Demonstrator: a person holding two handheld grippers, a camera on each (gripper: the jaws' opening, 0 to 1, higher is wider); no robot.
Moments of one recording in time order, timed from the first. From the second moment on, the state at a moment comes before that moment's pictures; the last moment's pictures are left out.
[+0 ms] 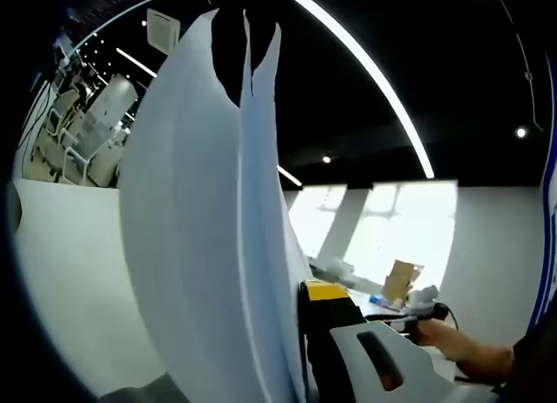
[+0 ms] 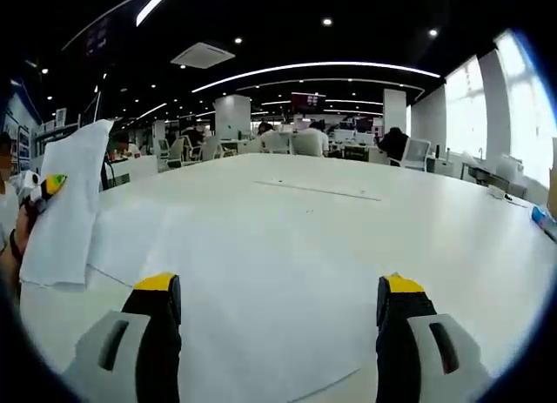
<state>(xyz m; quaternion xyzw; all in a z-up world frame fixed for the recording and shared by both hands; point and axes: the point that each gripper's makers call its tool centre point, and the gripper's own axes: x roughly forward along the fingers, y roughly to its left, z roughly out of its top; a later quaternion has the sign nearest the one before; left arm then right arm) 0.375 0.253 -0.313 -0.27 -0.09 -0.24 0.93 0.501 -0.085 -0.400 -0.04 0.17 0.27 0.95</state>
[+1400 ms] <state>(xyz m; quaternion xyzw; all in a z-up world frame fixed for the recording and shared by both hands) 0.372 0.240 -0.312 -0.26 -0.09 -0.25 0.93 0.499 -0.092 -0.407 -0.05 0.17 0.26 0.95</state>
